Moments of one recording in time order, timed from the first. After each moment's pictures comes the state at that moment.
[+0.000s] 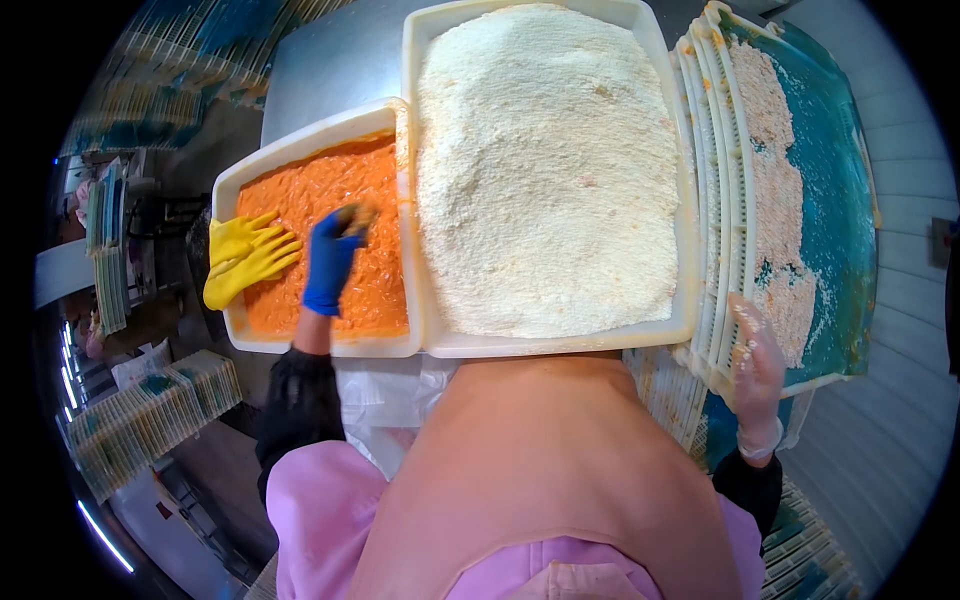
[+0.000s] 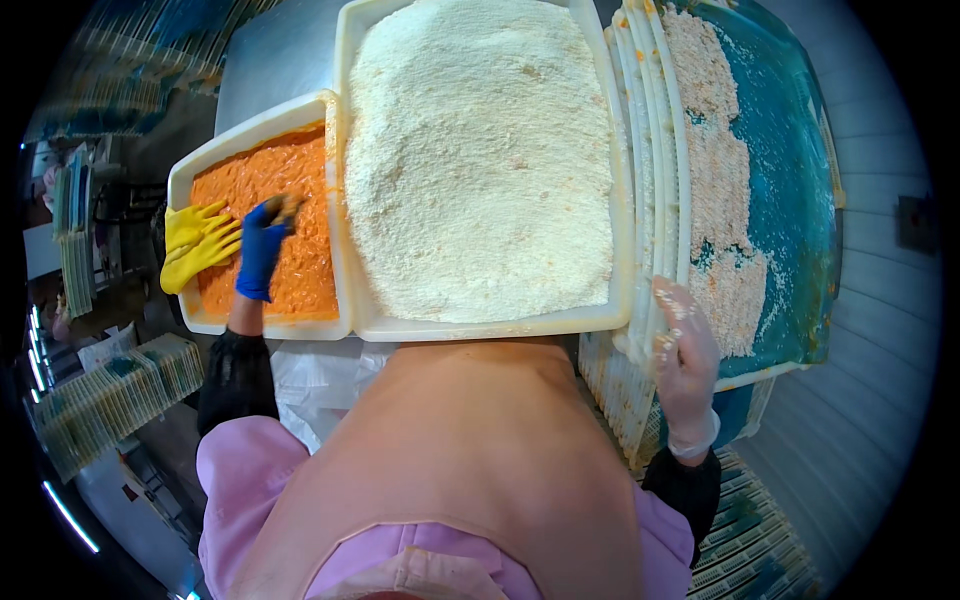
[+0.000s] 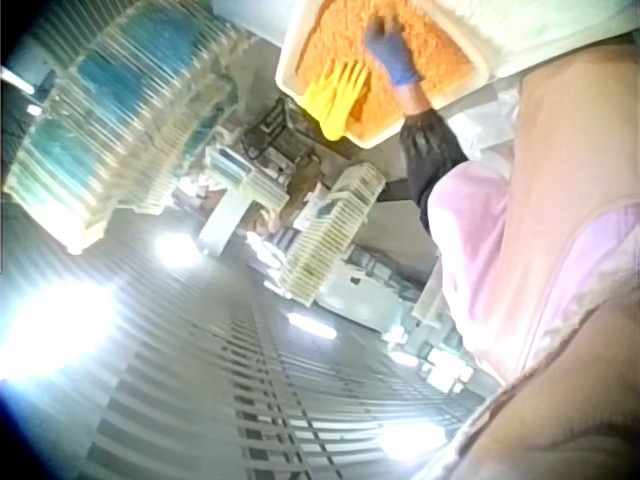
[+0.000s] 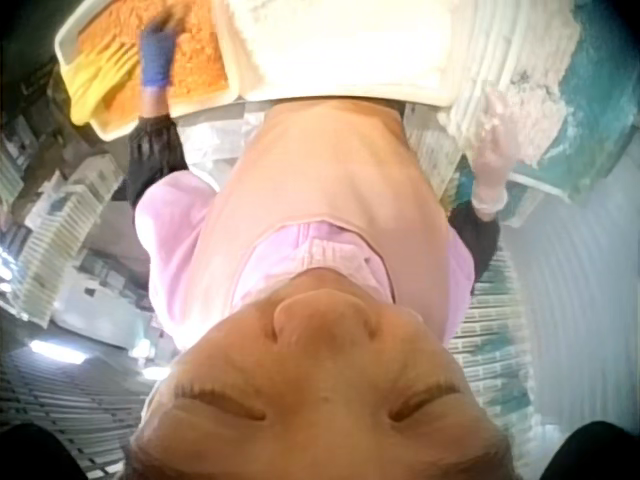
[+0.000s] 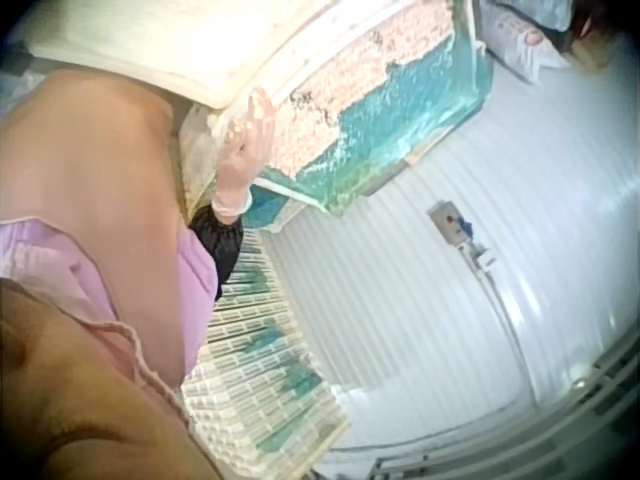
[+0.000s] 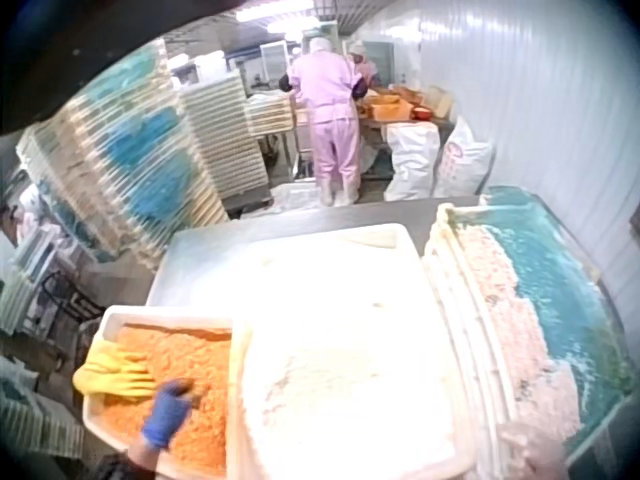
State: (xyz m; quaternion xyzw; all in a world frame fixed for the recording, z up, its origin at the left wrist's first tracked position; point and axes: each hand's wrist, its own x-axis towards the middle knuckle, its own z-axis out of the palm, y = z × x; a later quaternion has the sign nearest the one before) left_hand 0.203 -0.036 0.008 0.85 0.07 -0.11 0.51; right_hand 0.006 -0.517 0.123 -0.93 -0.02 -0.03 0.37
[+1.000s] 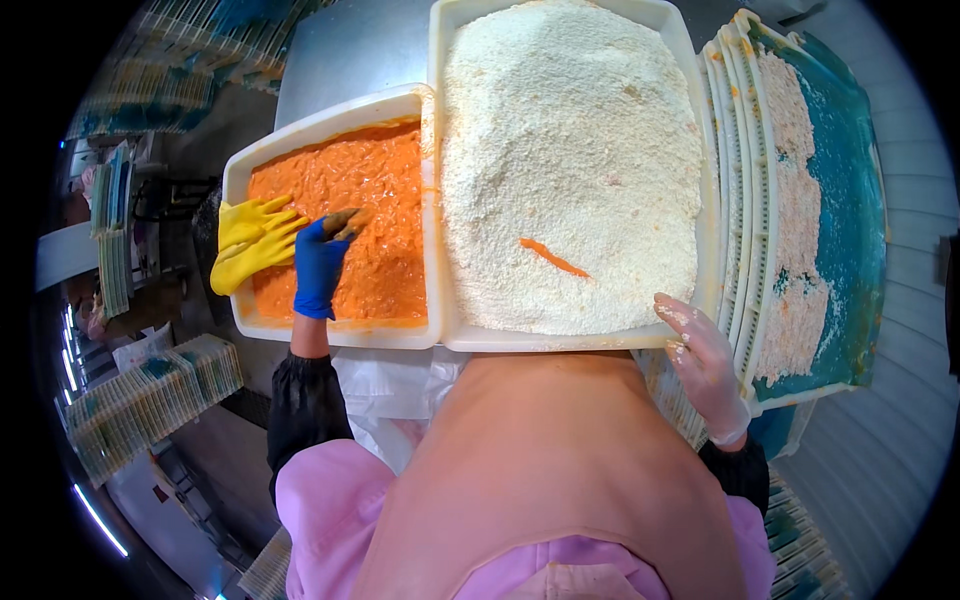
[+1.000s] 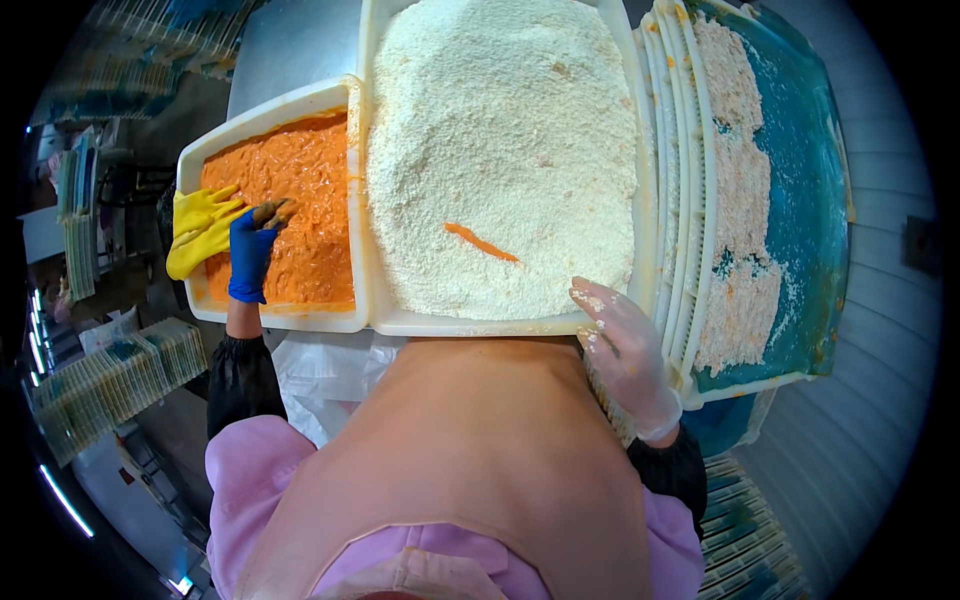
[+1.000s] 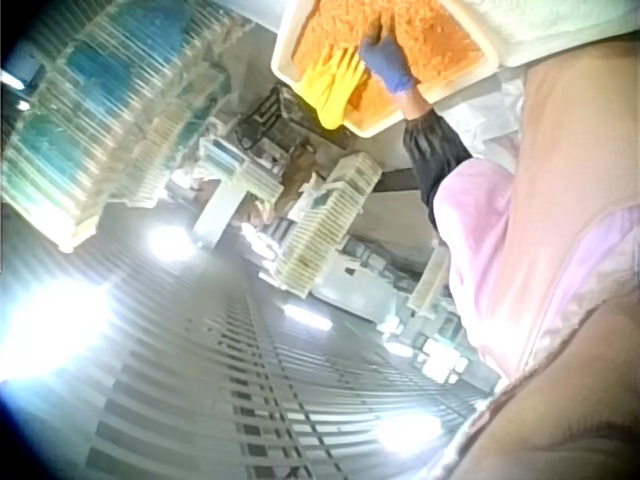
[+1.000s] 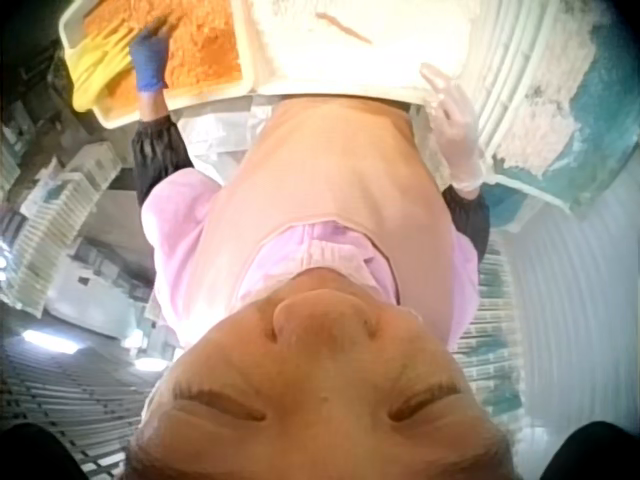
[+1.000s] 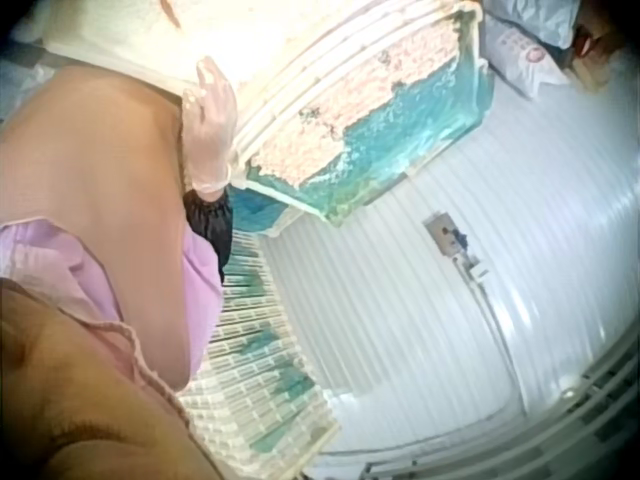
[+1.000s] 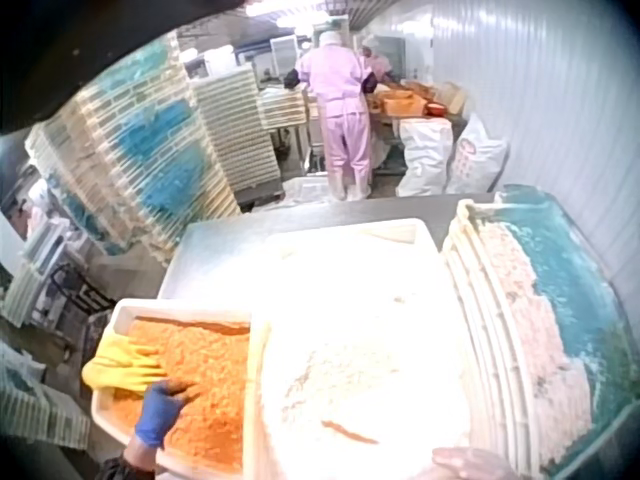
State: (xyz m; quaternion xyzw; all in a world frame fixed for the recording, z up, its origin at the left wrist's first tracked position) left_hand 0.184 0.004 0.023 0.82 0.09 -0.05 0.56; right_hand 0.037 -0.450 0.106 -0.88 -0.08 0.08 0.45
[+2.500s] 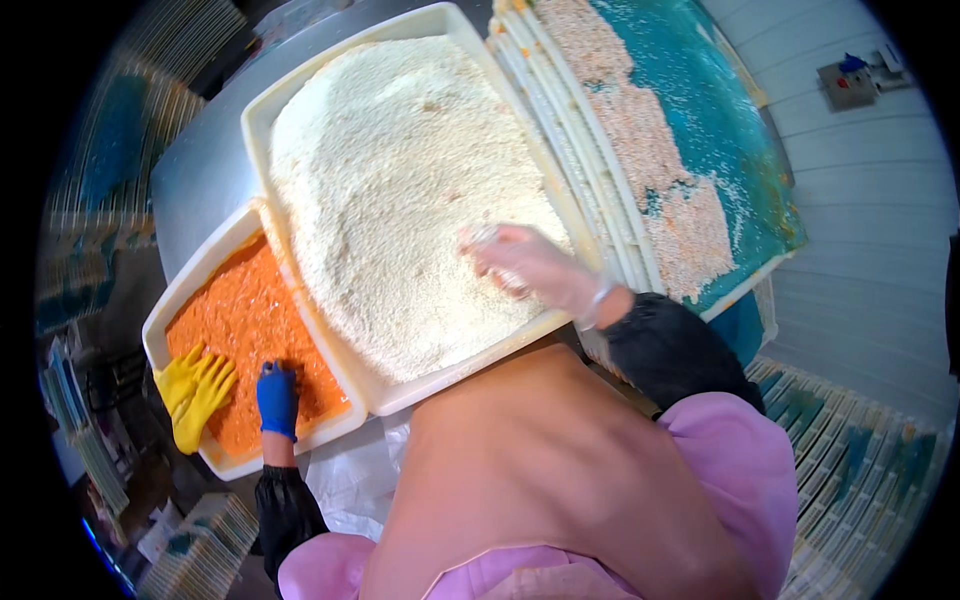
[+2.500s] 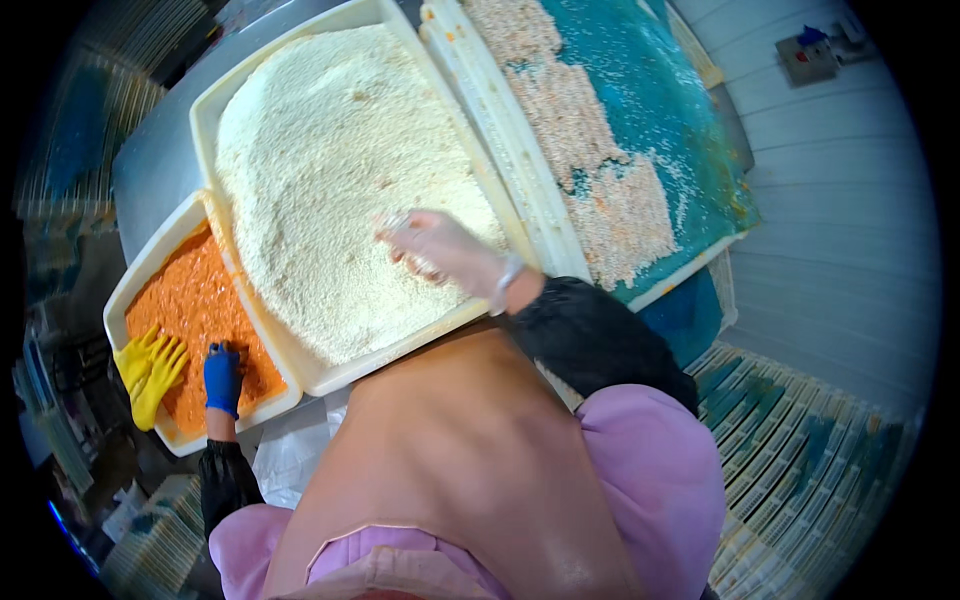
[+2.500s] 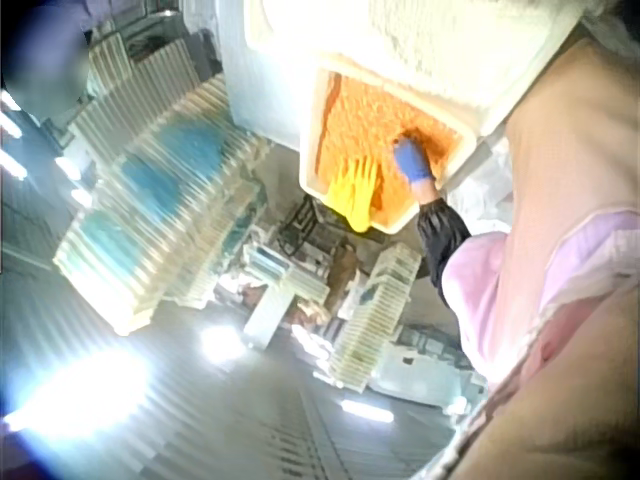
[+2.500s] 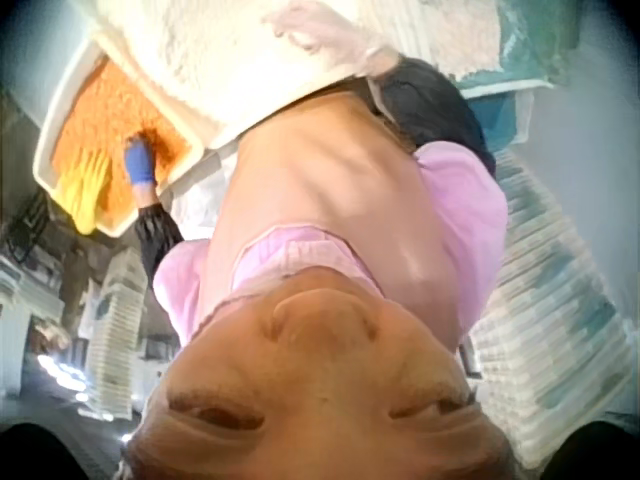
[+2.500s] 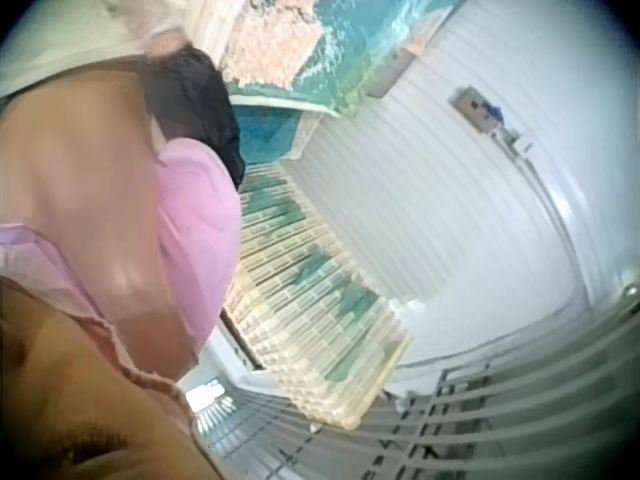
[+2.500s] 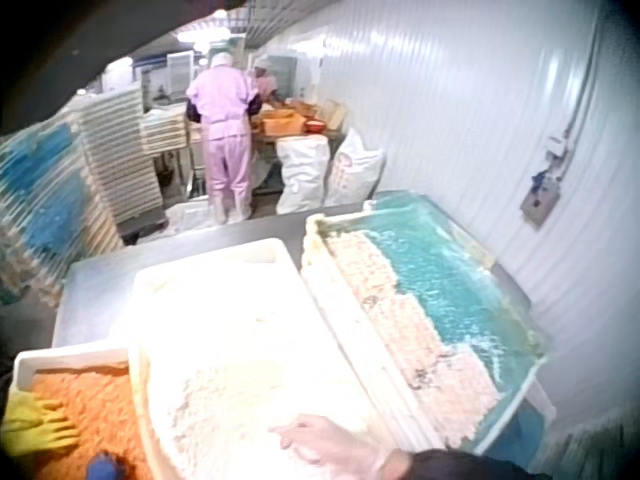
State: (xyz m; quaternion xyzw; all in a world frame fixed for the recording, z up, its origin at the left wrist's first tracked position) left_hand 0.158 0.059 -0.063 0.94 -0.30 -0.13 -0.13; right_hand 0.112 -0.433 0.064 -0.57 0.25 0.27 0.73
